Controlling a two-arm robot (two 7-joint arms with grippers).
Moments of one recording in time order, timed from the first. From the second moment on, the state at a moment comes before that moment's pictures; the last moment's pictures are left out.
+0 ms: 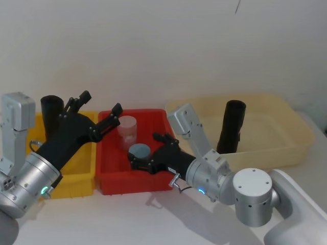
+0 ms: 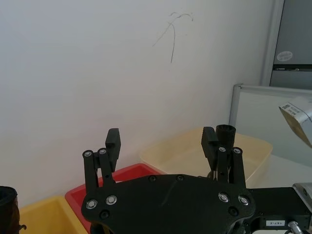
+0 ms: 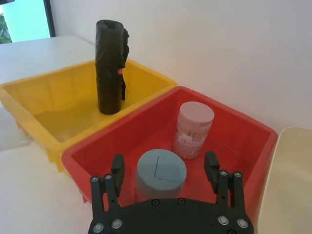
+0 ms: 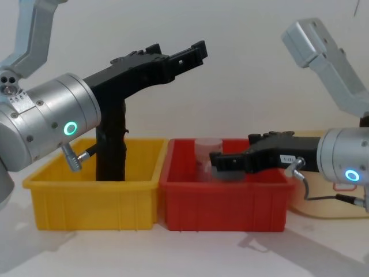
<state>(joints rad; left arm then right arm) -0.40 0.23 0.38 -1.42 -0.51 -0.19 -0.47 0.42 0.24 -0.42 -1.39 0.14 0.21 0.38</state>
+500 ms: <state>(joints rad) -0.40 0.23 0.38 -1.42 -0.51 -0.19 -0.47 0.43 0.21 -0.41 -1.36 0.17 0.26 0.37</state>
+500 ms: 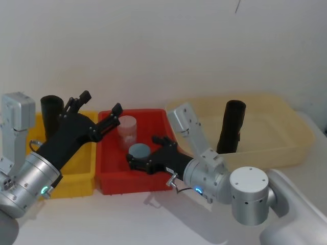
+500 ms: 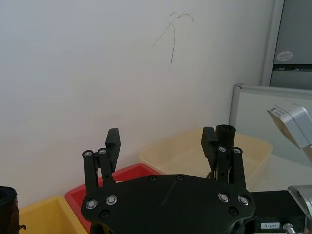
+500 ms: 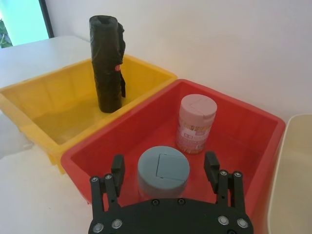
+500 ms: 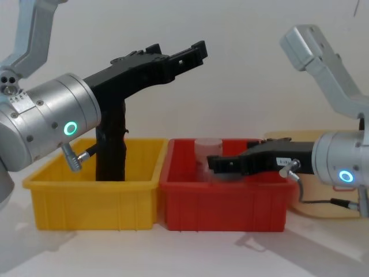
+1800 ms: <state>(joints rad) -0.40 0.23 0.38 -1.42 -0.51 -0.19 -0.47 0.46 0.20 -0.43 -1.32 0.17 0.30 0.35</state>
